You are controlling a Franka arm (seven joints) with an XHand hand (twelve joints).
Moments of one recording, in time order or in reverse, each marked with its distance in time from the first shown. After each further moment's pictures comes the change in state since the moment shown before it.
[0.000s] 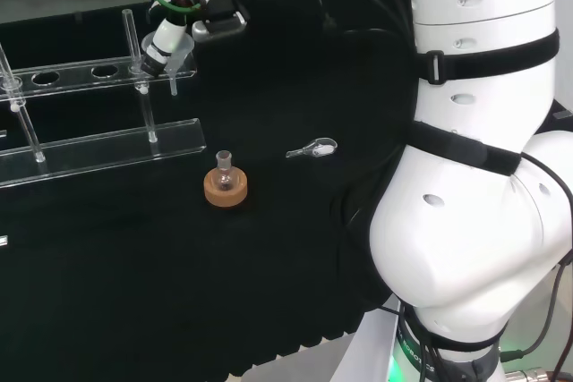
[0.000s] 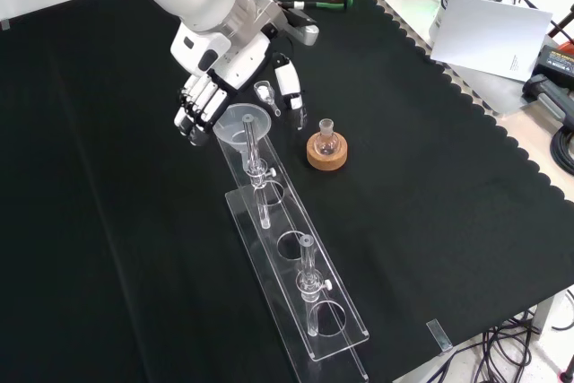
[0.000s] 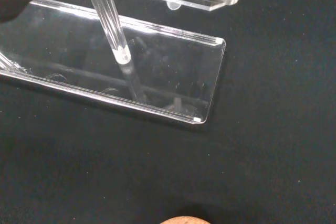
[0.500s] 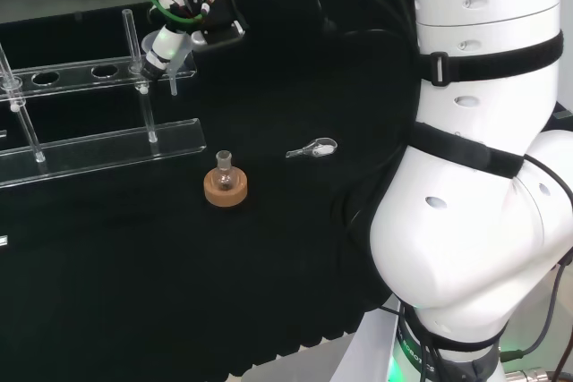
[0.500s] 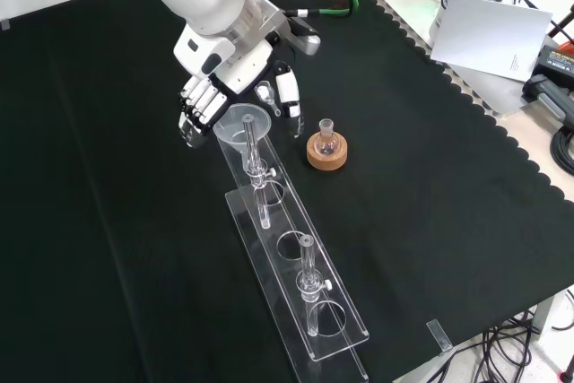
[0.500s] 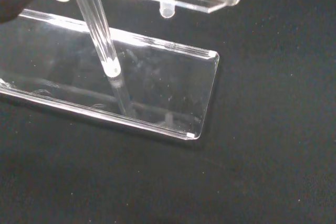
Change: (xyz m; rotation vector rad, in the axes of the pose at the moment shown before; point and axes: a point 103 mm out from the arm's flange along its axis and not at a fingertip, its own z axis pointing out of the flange) arm 0.002 0.008 0.010 -0.064 -0.020 0.026
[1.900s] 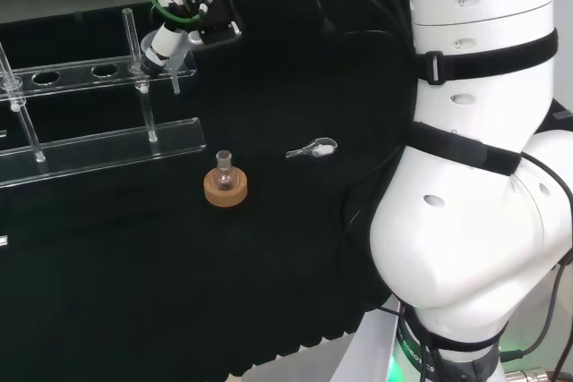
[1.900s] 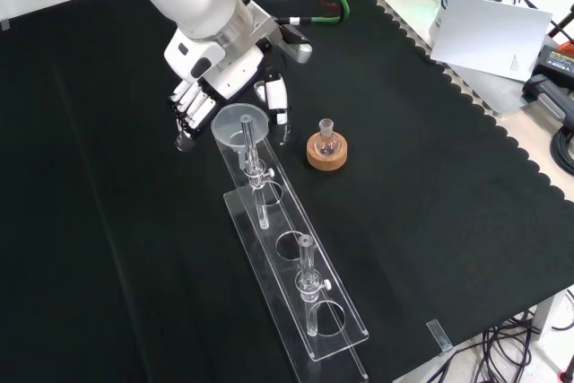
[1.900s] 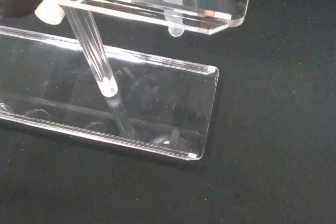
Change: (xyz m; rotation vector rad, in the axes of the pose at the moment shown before) arm -0.002 0.016 -0.004 -0.026 0.020 0.016
